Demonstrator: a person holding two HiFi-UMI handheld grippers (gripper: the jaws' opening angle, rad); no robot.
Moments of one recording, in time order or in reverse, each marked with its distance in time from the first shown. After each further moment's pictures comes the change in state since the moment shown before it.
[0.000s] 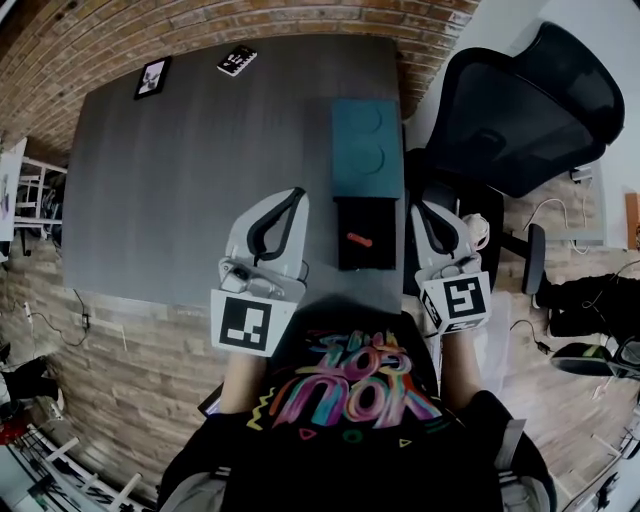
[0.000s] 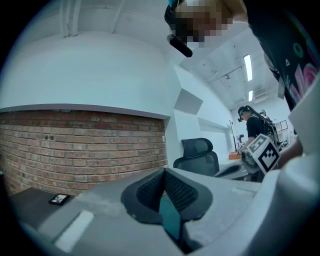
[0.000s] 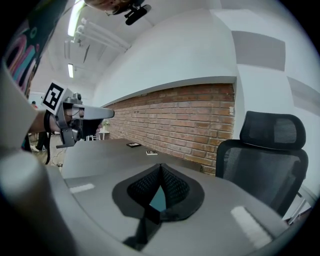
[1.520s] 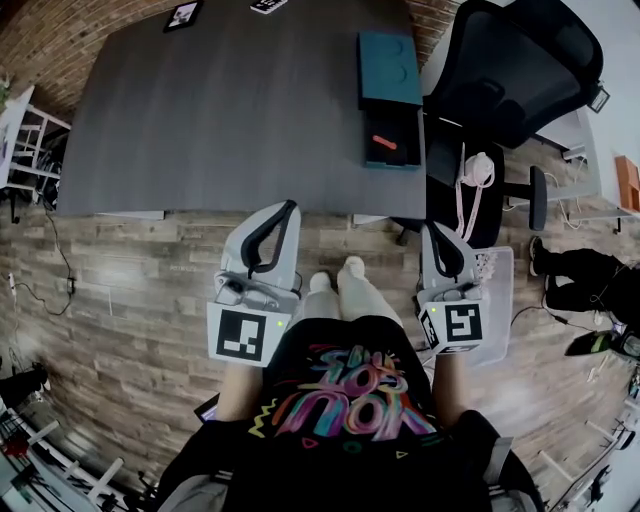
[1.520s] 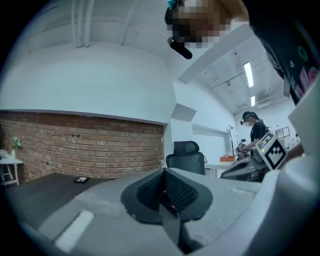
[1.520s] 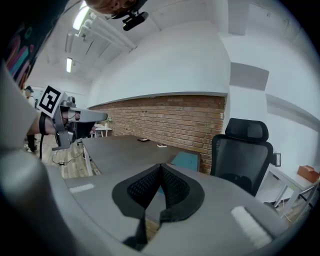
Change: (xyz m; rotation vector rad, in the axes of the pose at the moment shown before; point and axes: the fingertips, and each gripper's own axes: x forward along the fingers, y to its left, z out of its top) left arm -0.251 -0.061 -0.036 -0.051 -0.014 0.039; right arm -0.186 0.180 -0.044 -0.002 0.029 -0.110
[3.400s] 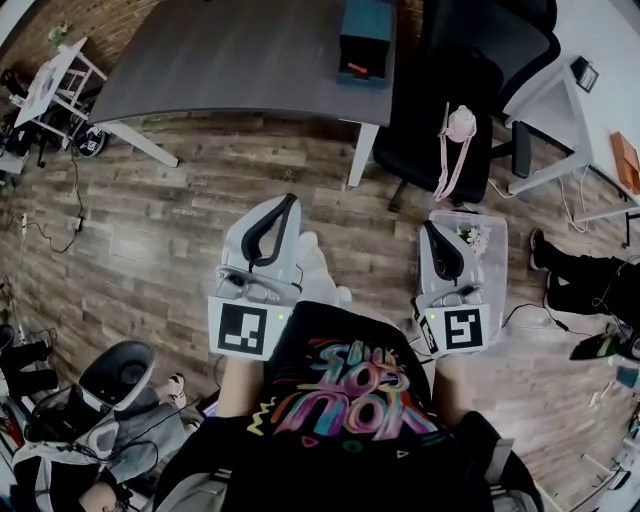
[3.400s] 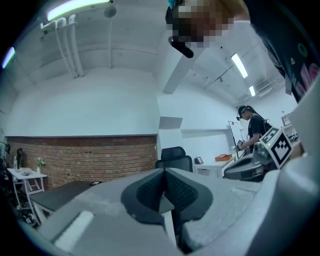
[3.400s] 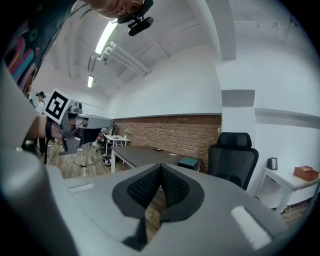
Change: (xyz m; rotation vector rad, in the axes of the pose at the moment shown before) left arm -0.190 -0.261 0.027 0.083 -0.040 0.142; right arm -0.299 0.011 -0.054 -0.039 -0.167 0.138
